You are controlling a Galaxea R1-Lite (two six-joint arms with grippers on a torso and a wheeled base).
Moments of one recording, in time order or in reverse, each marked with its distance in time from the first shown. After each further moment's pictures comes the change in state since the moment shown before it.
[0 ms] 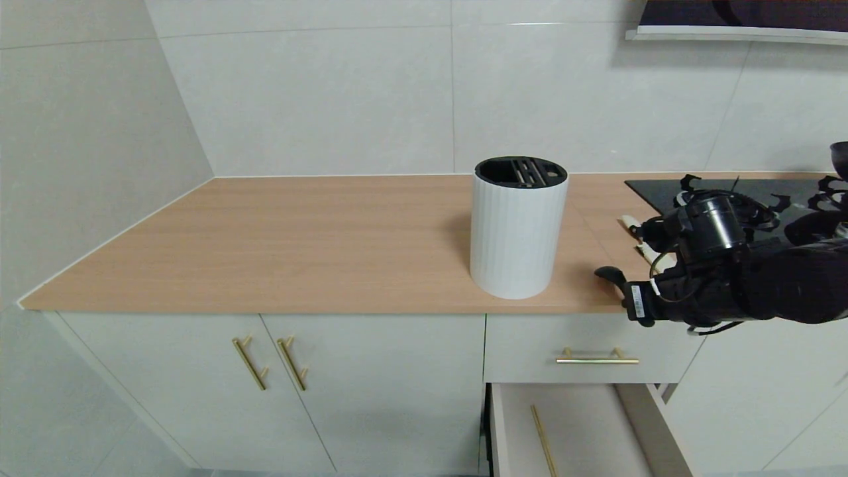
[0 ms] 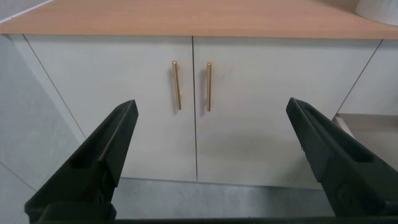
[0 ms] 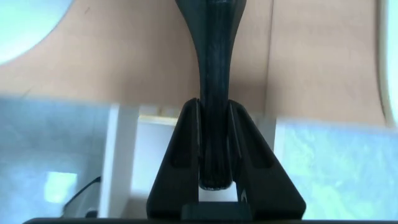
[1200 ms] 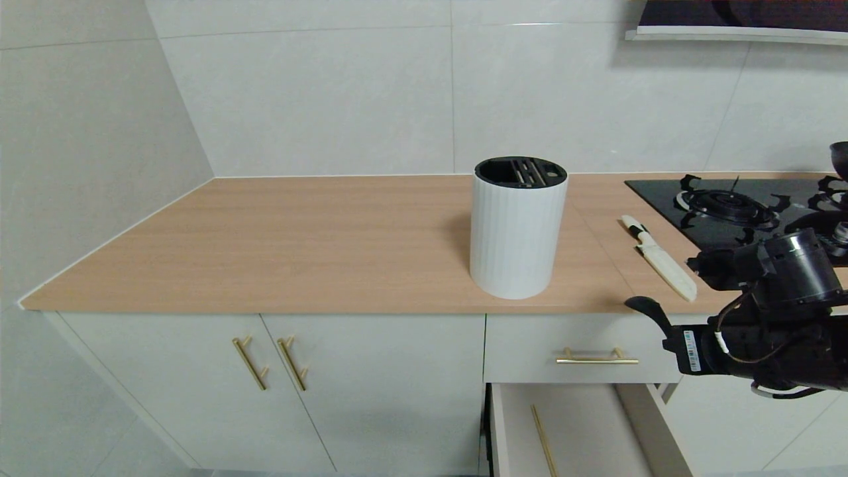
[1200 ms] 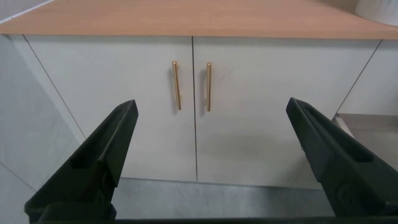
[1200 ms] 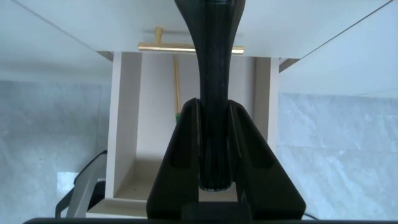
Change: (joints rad) left arm 0.000 0.000 0.000 0.000 0.000 0.000; right arm 0.052 -0.266 0.293 -0.005 -0.041 0.041
